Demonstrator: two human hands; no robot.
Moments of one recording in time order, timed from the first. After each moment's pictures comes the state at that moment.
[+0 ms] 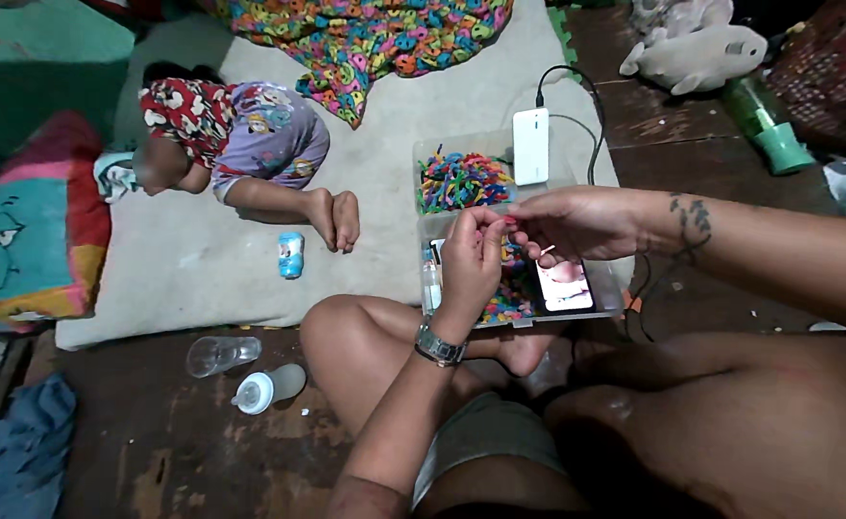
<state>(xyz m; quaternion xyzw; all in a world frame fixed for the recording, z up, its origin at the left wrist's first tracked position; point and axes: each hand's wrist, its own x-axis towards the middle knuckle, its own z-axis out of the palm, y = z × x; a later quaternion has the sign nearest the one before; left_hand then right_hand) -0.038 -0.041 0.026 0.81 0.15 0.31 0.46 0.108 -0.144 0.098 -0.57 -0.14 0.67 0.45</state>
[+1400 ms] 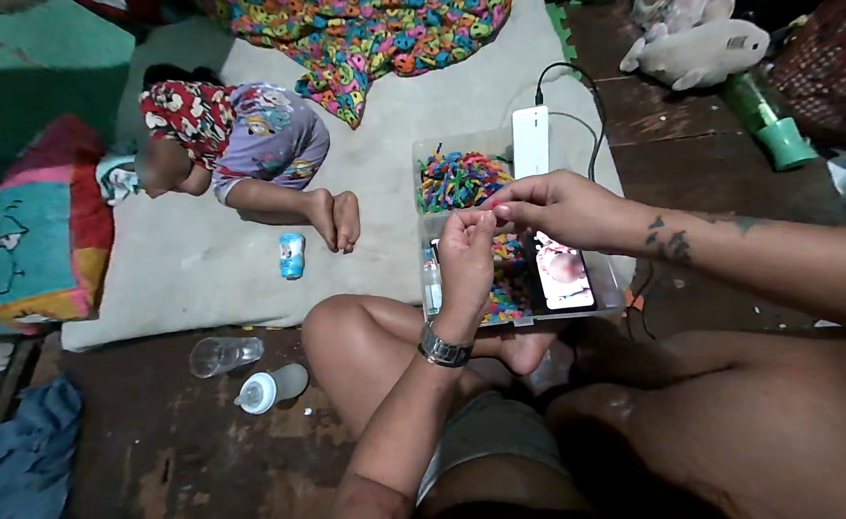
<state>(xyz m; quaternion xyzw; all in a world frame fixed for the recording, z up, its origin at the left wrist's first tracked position) -0.038 -0.051 0.035 0.59 0.26 0.25 0.72 0.100 -0.141 0.092 -0.71 -0.41 0.37 0.43</state>
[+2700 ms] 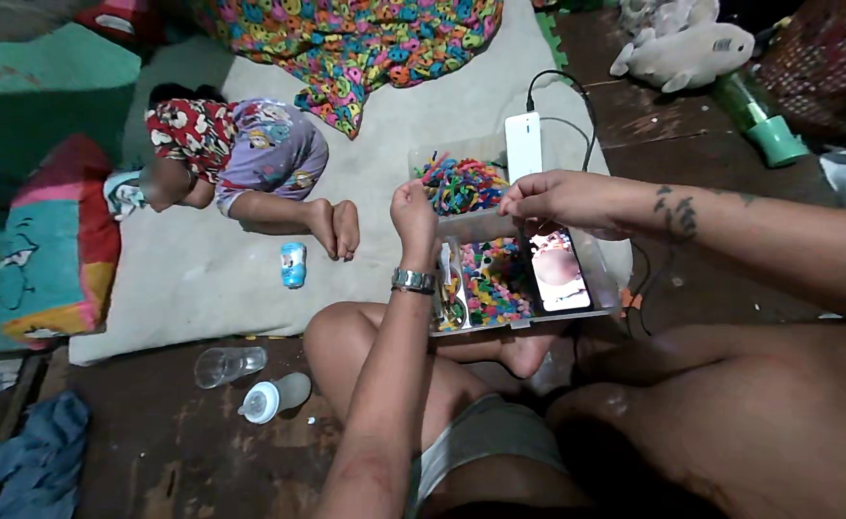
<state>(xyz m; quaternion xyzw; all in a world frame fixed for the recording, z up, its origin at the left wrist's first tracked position) 0.013 0.034 0.024 0.58 0.44 0.27 0.63 0.113 -0.139 0.111 -0.73 -0.26 0.51 0.39</state>
